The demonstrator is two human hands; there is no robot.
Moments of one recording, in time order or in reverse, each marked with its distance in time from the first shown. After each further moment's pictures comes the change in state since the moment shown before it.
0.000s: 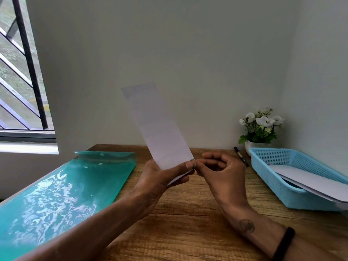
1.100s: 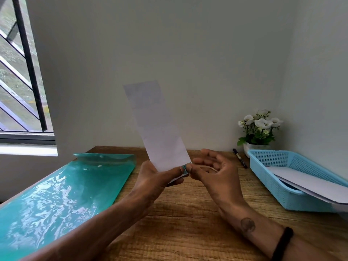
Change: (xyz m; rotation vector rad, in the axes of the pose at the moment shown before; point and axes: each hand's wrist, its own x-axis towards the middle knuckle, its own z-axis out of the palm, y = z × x) left_hand 0.006 -0.008 -0.007 0.166 0.147 0.067; right_hand 0.003 0.001 0.001 0.128 -0.115 0.123
